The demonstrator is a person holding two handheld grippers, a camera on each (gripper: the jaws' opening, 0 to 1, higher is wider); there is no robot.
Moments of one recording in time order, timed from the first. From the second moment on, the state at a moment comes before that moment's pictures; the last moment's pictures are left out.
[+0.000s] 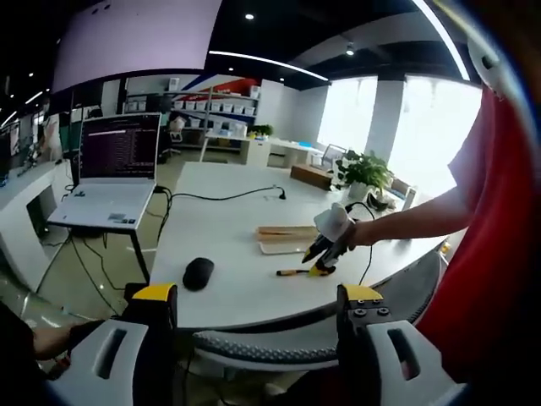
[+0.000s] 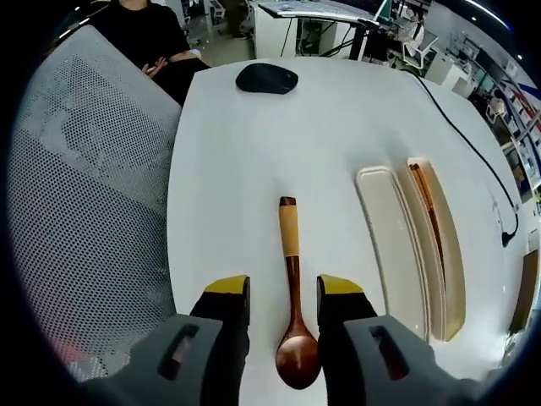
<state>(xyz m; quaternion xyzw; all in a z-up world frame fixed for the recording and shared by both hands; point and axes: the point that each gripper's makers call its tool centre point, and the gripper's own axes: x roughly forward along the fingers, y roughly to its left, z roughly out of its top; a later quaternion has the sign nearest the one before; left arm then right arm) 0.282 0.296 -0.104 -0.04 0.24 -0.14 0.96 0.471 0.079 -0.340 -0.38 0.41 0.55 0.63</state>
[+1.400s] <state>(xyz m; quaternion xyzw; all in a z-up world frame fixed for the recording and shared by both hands) 0.277 0.305 -0.111 -0.03 0.25 -0.13 0.96 0.476 0.068 -0.361 -0.40 0.43 0.54 0.60</state>
